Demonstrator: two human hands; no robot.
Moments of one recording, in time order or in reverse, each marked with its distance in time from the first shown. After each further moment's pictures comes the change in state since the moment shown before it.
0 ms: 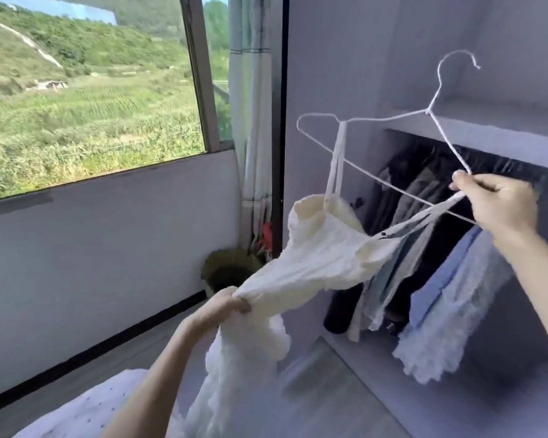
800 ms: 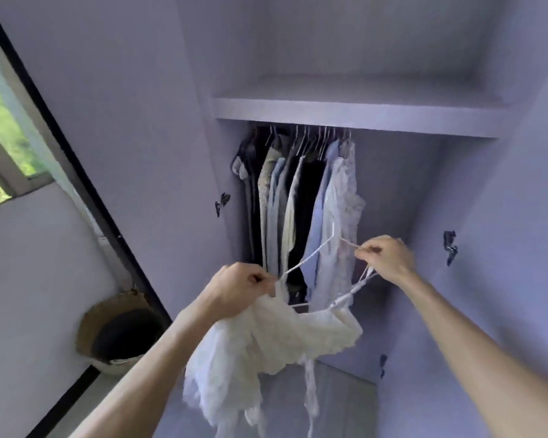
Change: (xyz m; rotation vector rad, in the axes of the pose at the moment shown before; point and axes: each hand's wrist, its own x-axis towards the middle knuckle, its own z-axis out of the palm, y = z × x) left_hand 0.066 0.157 0.187 0.765 -0.228 0.494; right_hand -0.083 0.179 -0.053 -0.371 -0.237 0.401
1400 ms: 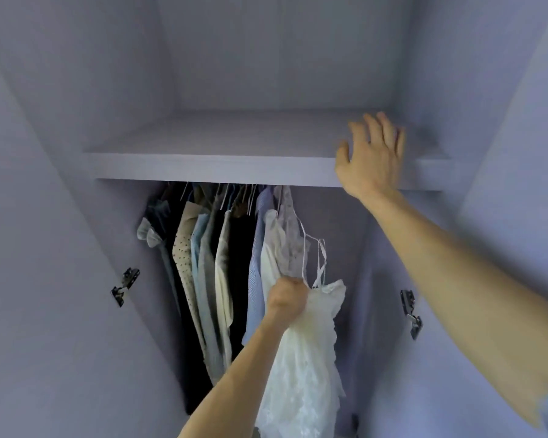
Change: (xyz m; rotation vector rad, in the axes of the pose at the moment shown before) left_hand 0.292 0.155 0.126 -0.419 -0.139 -0.162; right_hand 0.250 -0.032 -0.167 -0.420 0.858 -0.147
